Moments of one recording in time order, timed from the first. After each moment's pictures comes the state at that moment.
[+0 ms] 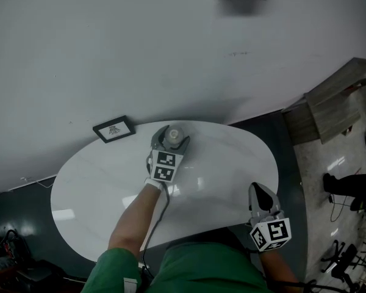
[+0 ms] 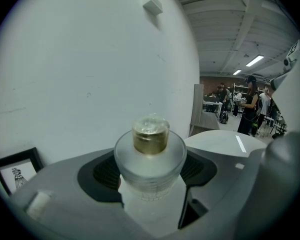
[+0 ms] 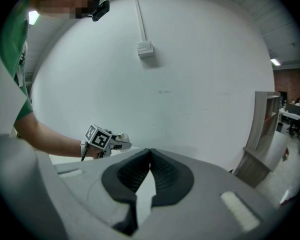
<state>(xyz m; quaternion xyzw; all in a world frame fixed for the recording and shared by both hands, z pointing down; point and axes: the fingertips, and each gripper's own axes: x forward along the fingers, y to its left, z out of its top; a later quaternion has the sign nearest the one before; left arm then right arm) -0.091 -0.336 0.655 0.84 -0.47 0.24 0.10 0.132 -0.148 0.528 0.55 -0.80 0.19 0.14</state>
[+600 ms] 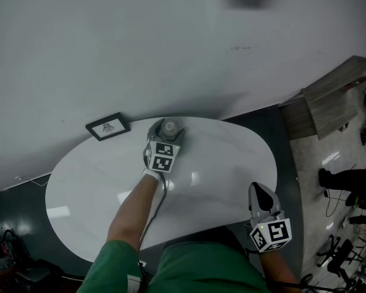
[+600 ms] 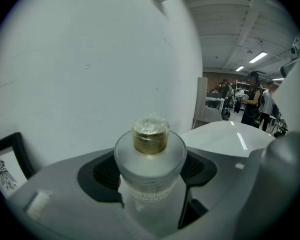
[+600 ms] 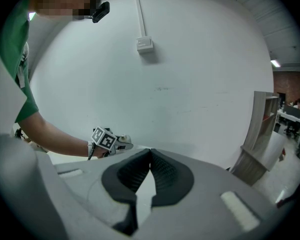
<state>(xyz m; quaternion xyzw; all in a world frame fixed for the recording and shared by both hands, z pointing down) -0.099 -0.360 0.700 0.83 -0.47 0.26 0.11 0.131 -0.149 0.534 0.55 -0.79 0.19 0.16</state>
